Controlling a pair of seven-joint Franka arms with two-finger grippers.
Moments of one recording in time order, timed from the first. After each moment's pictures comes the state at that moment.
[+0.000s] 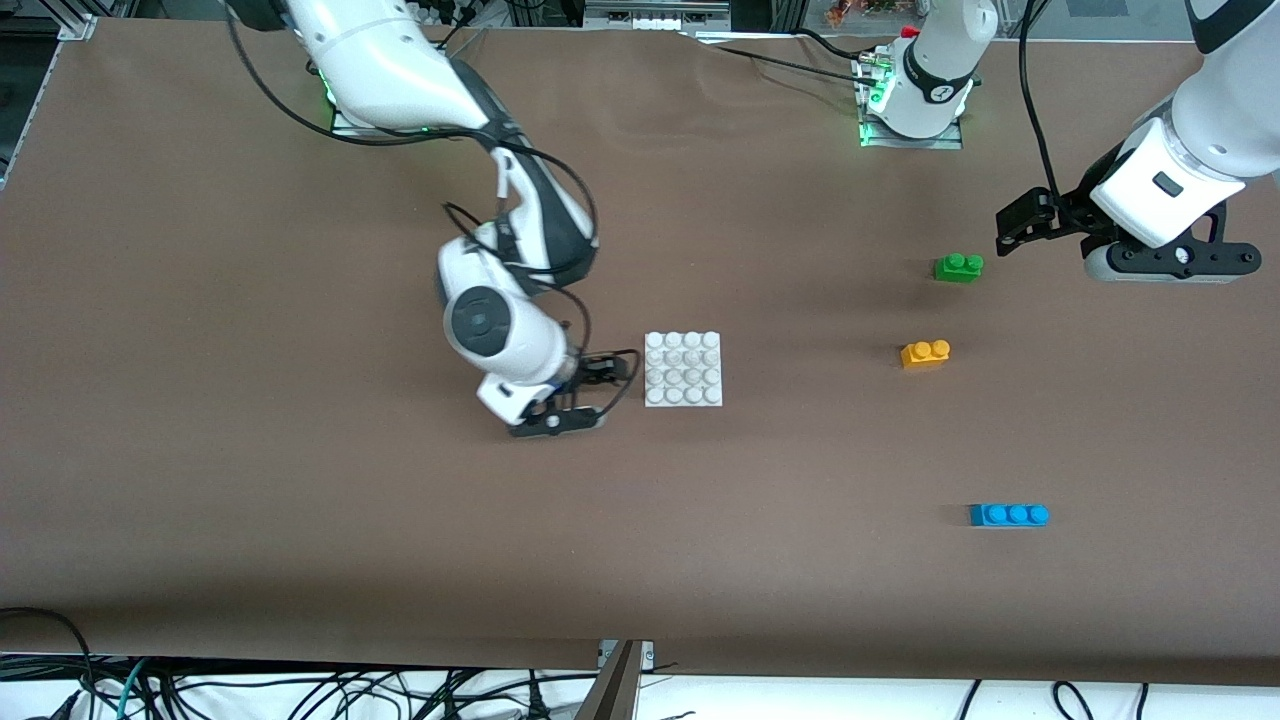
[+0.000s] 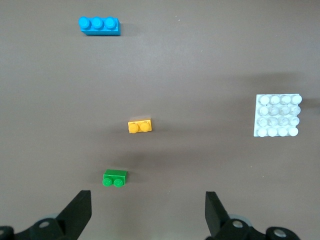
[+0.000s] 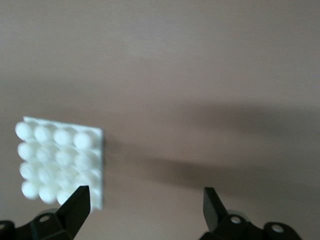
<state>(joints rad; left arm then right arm) 0.04 0.03 -0.18 -1.60 -0.04 1.55 -0.16 0.63 0.75 -0.14 -1.33 0.37 2.04 0.22</state>
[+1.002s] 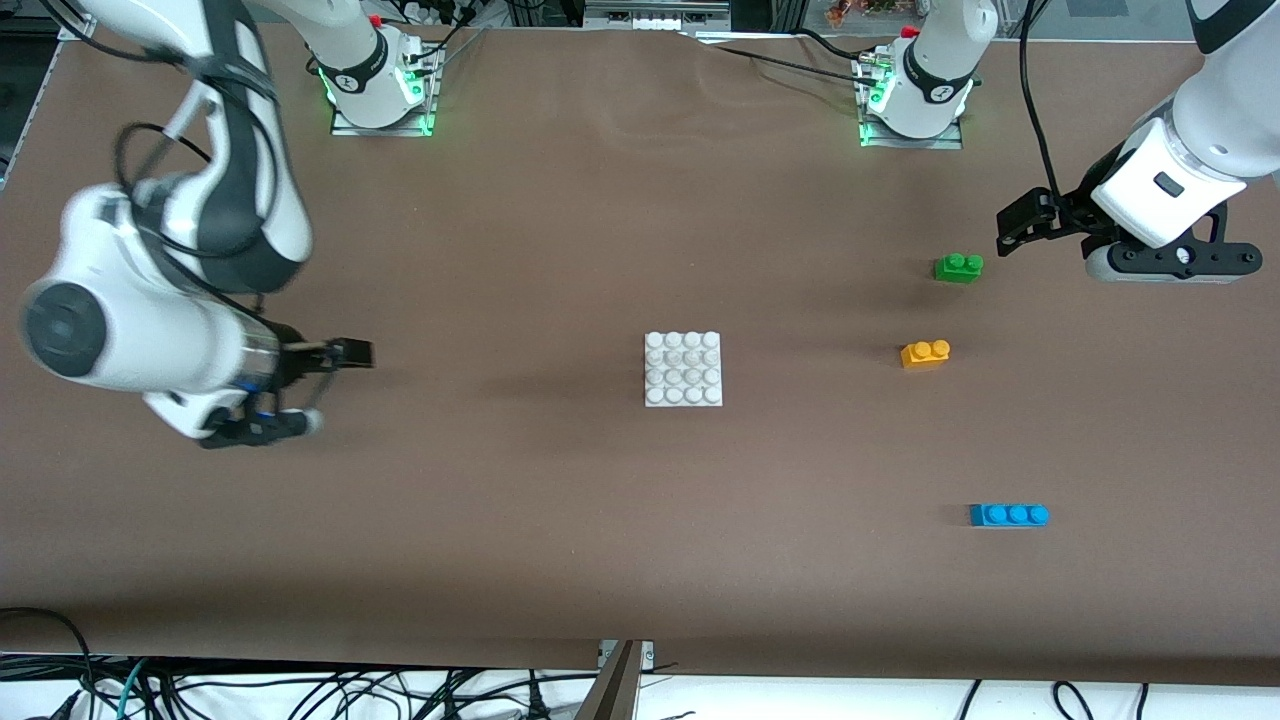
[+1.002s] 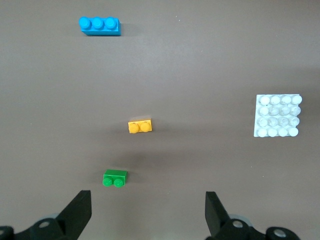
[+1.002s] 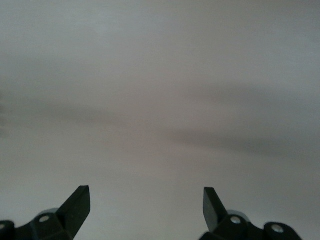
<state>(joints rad) 0.04 0.03 -0.18 -1.60 -0.04 1.55 -0.16 0.42 0.46 -0.36 -1.39 0.22 1.63 -0.08</state>
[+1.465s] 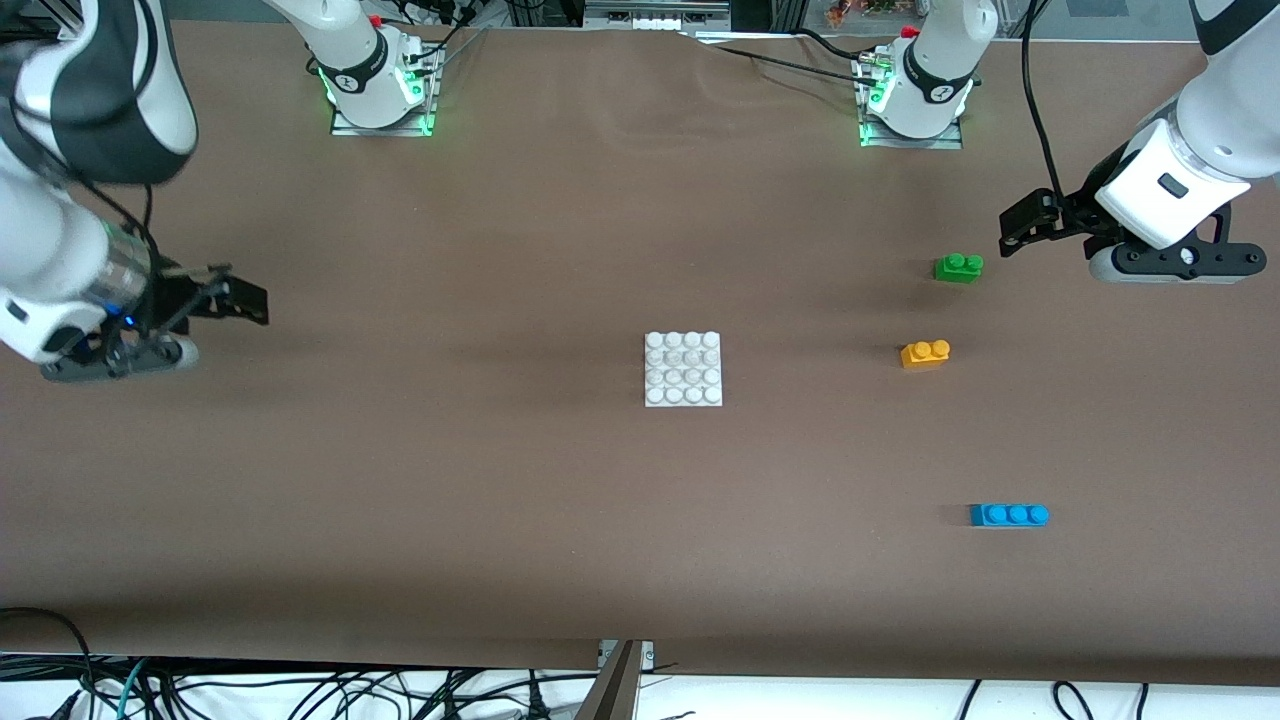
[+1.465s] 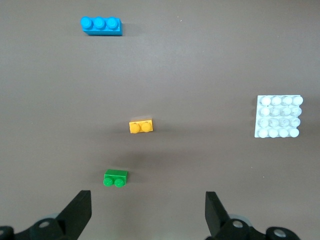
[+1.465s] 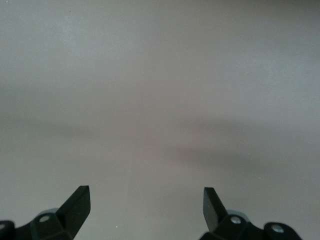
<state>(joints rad) 0.04 0.03 -0.17 -1.60 -0.04 1.55 -0.16 0.12 0.17 -0.04 -1.59 -0.03 1.69 -0.08</state>
